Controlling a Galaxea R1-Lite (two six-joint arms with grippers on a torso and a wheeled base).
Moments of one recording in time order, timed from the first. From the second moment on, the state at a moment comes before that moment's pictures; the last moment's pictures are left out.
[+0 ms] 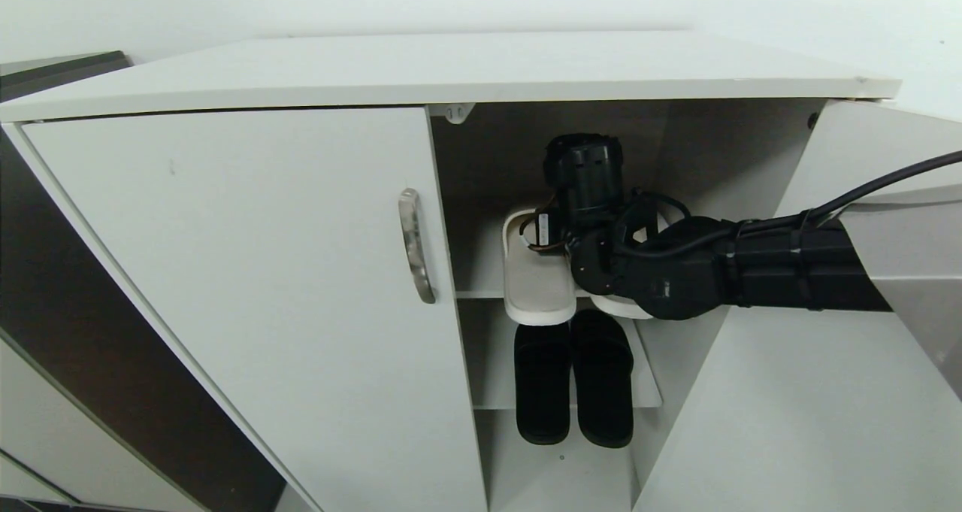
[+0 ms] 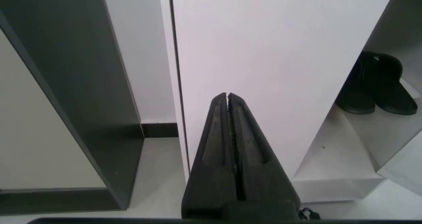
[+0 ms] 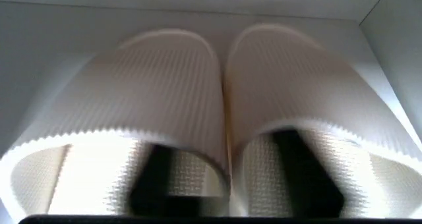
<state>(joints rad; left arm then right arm) 0.00 0.00 0.00 0.00 0.00 -0.01 0.75 2.15 -1.73 -0.20 -0.75 0.14</state>
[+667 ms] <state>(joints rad) 0.00 0.00 0.00 0.00 0.00 -0.01 0.86 1.96 -1.47 -0.22 -0.80 0.16</state>
